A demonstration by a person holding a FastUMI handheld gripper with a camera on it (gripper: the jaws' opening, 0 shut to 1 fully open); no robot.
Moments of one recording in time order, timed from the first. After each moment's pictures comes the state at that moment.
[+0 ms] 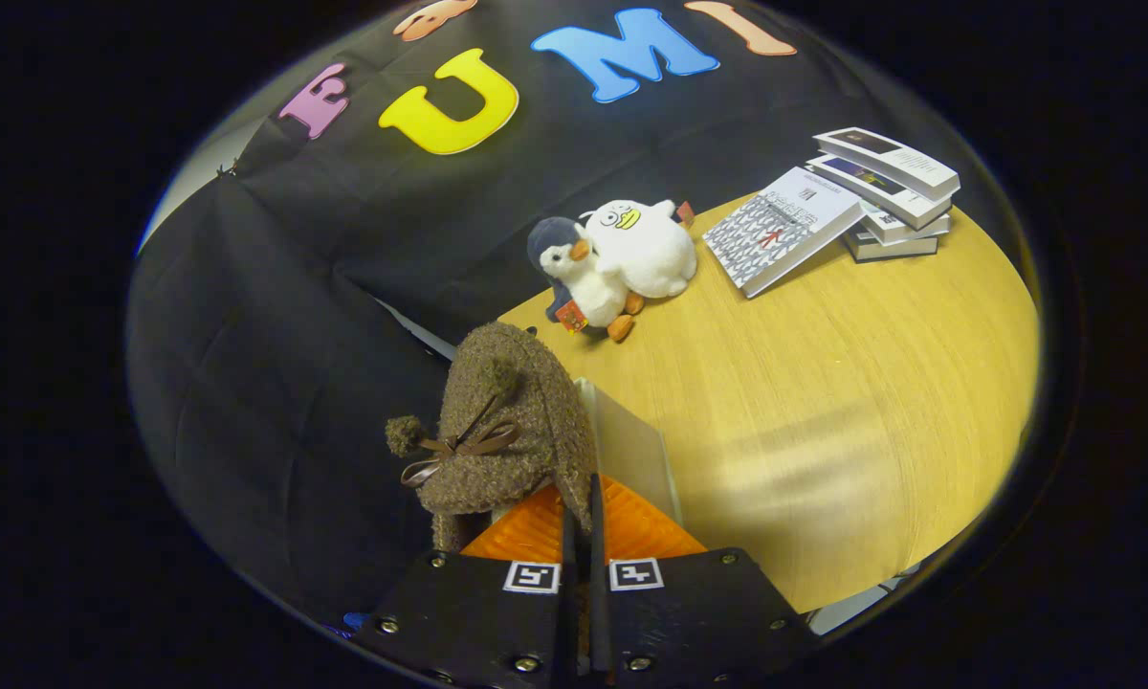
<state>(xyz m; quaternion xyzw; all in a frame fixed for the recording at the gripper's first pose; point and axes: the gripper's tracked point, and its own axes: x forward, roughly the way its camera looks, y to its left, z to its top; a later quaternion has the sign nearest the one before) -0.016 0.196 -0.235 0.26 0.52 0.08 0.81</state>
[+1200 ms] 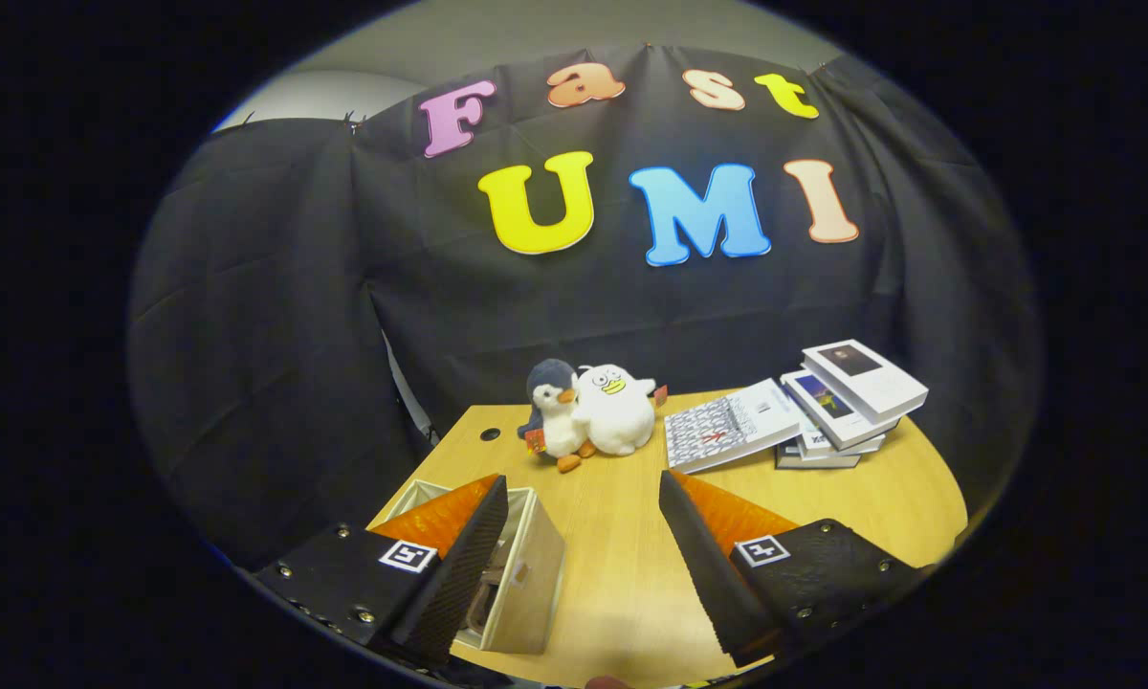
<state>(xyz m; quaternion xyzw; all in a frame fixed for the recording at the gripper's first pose) 0.015 0.077 -0.123 0.04 0.30 0.06 0.95</state>
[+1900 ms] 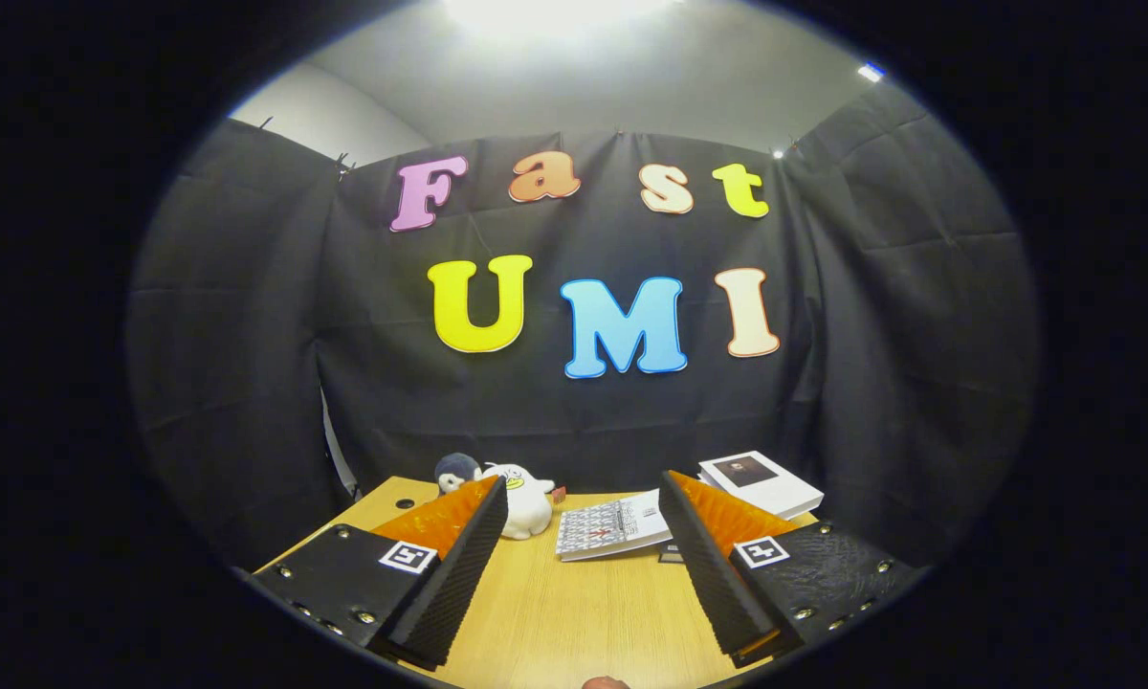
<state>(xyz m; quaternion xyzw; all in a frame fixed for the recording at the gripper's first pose) 0.024 -0.025 -0.045 -0.01 0.17 -0.01 0.99</state>
